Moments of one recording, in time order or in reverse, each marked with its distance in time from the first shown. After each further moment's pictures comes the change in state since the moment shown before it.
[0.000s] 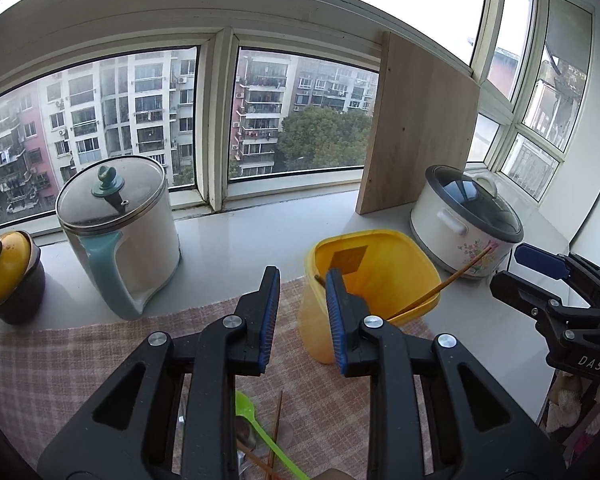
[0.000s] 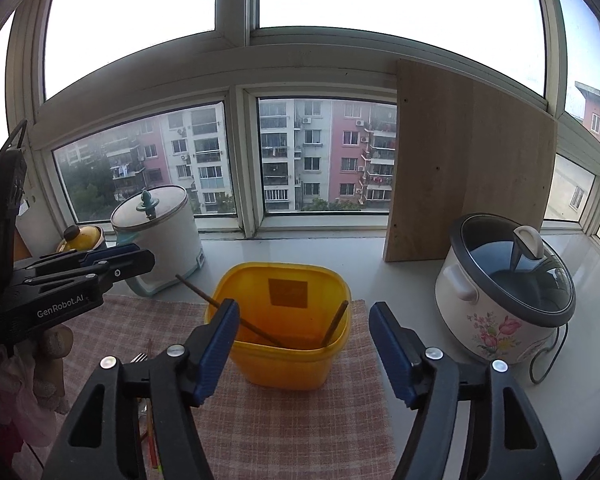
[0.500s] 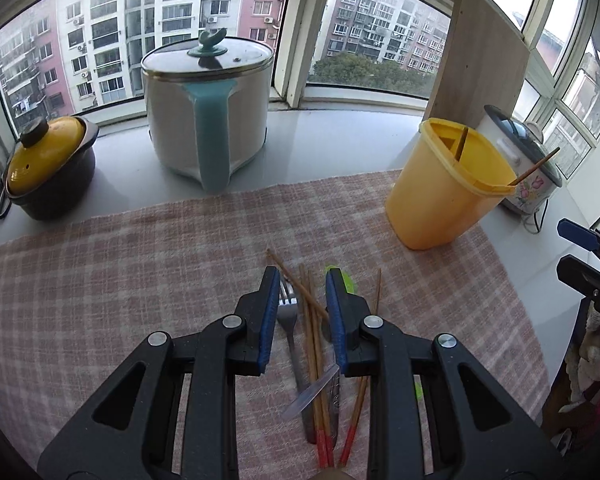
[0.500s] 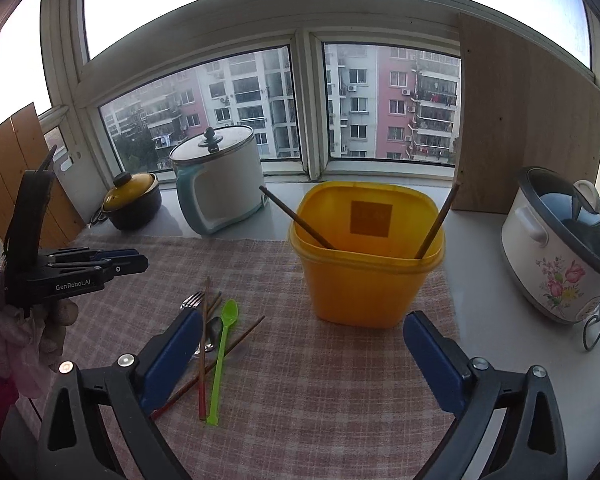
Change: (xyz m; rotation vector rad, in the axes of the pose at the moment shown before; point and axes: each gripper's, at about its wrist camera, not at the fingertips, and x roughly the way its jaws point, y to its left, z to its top) left arm -0.015 0.099 -0.093 -0.102 0.229 0.083; right arm 0.017 0.045 -0.056 -0.037 0.139 0.175
